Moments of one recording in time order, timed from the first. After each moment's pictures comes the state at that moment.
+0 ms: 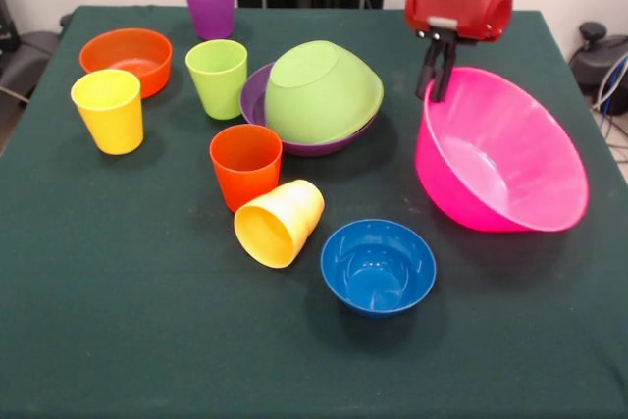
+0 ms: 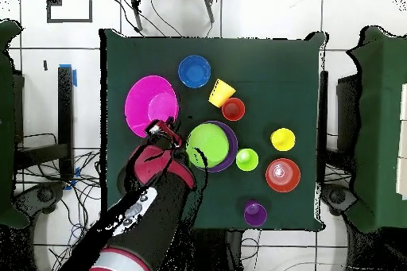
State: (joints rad) arm 0.33 -0.45 -0.44 1.67 -0.26 -0.14 3.11
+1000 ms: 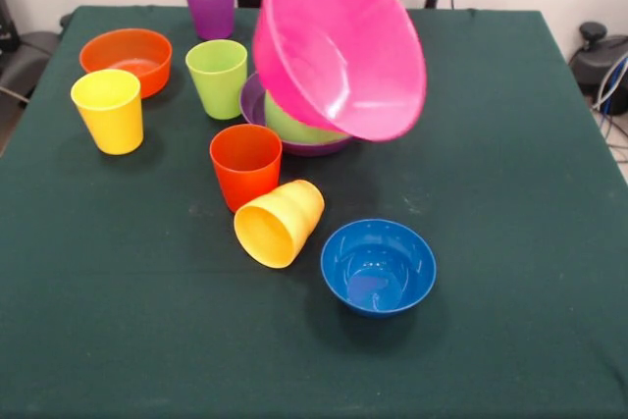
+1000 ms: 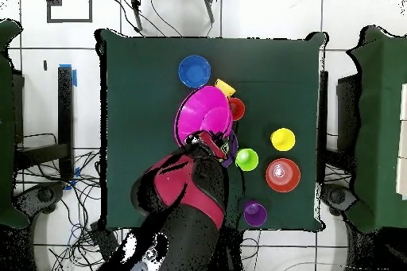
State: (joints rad) arm 0.30 -0.68 -0.57 1.66 -0.50 0.27 3.08
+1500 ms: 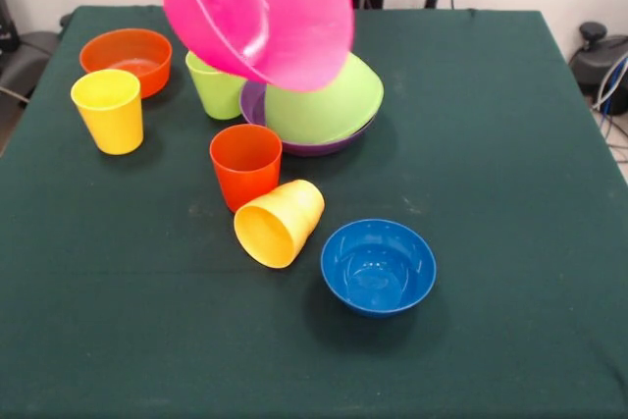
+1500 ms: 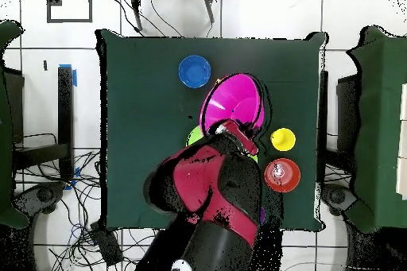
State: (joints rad) arm 0.23 -0.80 -0.57 1.56 -0.61 0.40 2.89
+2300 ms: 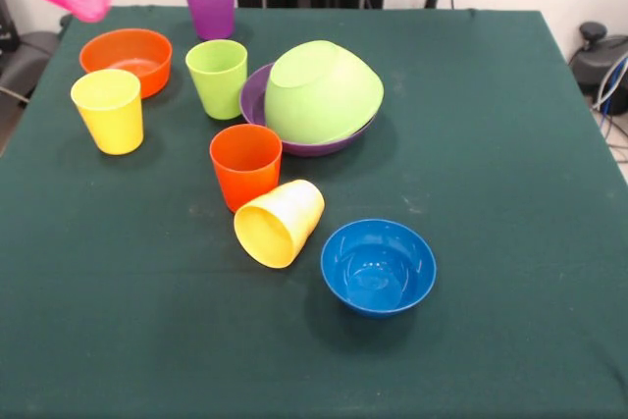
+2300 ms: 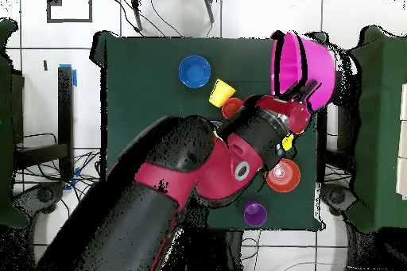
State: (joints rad) arm 0.39 -0.52 -0.80 1.31 -1.47 0.37 3.04
